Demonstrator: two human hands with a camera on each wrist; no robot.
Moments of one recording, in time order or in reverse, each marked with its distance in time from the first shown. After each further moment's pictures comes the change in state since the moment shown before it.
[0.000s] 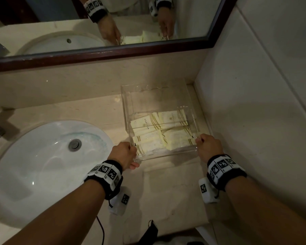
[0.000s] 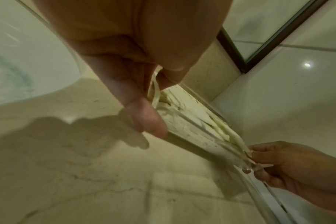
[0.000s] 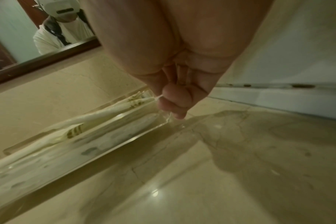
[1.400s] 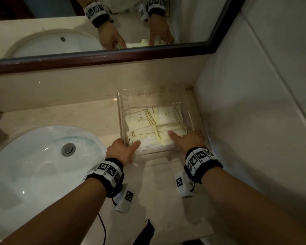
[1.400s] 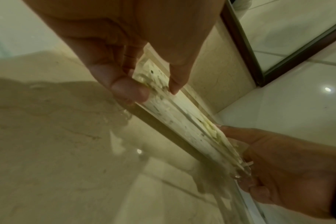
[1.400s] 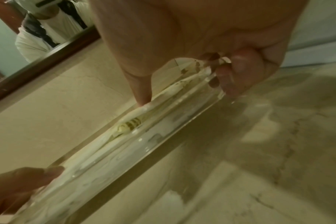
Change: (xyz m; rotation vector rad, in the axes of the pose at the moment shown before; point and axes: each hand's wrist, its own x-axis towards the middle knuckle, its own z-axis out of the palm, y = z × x) left_hand 0.041 0.013 0.004 0.155 0.198 -0.016; right_hand 0.037 -0.067 -0.004 0.326 -0.087 0.432
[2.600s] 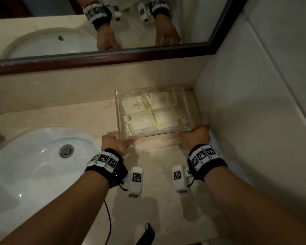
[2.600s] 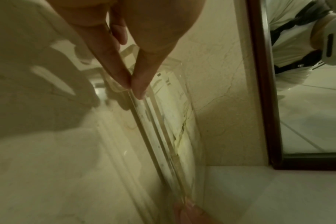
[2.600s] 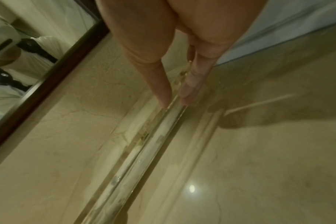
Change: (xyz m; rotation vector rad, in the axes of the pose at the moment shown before) left_hand 0.027 0.019 -0.009 -0.375 0.121 -0.314; right_hand 0.014 0.002 -0.010 0.509 0.164 -0.150
